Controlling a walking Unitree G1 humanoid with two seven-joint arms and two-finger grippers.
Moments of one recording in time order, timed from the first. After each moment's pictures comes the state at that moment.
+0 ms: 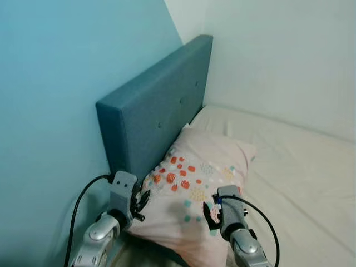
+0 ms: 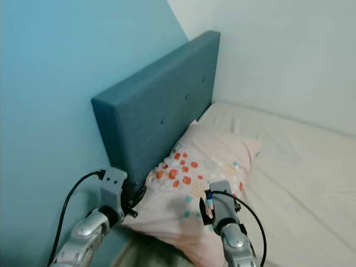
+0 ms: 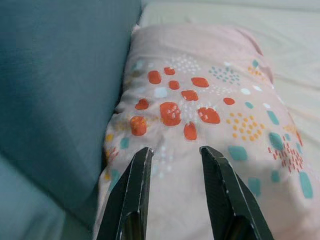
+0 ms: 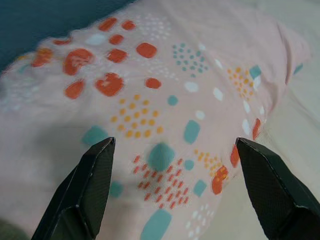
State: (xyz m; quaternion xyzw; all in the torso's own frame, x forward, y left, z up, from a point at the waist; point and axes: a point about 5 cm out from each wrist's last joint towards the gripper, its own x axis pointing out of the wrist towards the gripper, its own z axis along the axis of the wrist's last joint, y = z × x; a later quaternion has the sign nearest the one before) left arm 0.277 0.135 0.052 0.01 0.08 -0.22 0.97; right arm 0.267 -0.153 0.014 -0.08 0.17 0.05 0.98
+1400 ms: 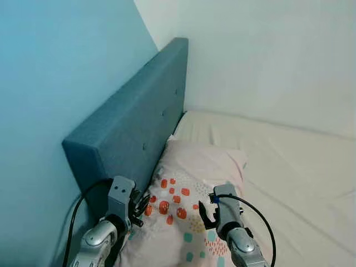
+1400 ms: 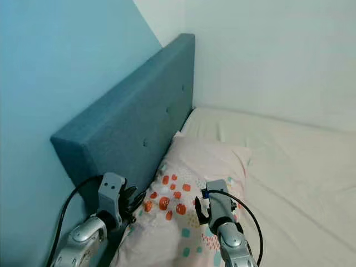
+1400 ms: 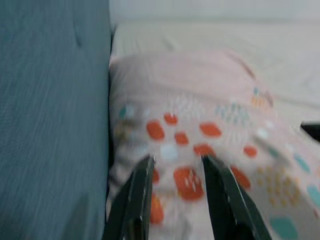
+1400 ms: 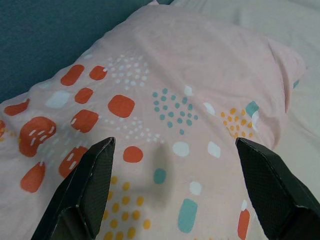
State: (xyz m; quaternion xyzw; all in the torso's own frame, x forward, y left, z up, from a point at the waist) left arm 0.269 0.142 0.047 0.01 0.08 -0.23 0.97; right arm 0.268 -0.145 0.016 -0.07 0.17 0.07 0.98
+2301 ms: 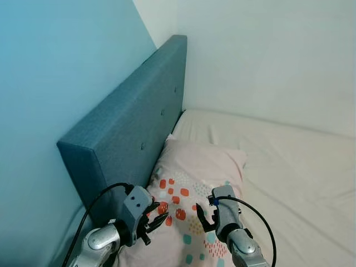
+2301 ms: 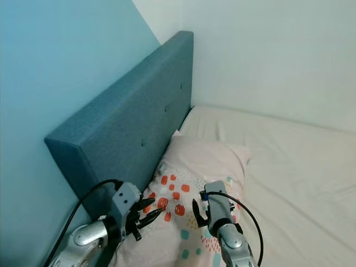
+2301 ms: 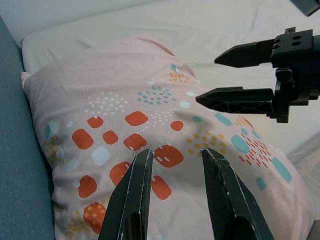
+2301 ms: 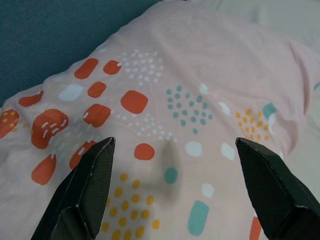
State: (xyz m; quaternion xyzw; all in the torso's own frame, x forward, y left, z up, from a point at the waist) left arm 0.250 0.121 0.055 0.09 0.06 -0.41 0.91; right arm 0.265 -0.143 0.015 -0.06 0.17 0.11 0.98
